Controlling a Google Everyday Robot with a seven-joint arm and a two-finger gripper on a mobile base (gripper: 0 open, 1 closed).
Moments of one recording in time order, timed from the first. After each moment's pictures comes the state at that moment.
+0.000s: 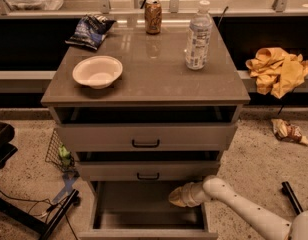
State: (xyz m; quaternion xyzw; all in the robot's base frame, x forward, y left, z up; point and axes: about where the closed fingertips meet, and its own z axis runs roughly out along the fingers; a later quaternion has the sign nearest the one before) arm 0.542 -0.096 0.237 -0.56 0.74 0.22 0.28
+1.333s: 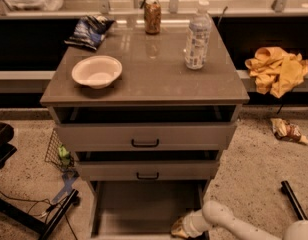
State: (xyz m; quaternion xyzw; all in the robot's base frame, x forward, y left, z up) arm 0.433 -0.102 0.136 -0.56 0.76 0.27 0.20
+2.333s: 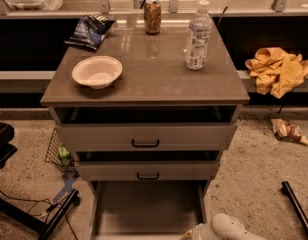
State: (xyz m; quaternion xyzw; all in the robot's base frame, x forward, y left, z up) arm 0.380 -0.134 0.140 -0.54 0.78 0.27 0.17
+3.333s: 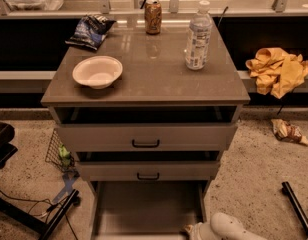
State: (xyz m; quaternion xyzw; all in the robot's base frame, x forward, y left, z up) arm 0.375 -0.129 0.137 -0.54 0.78 0.27 0.17
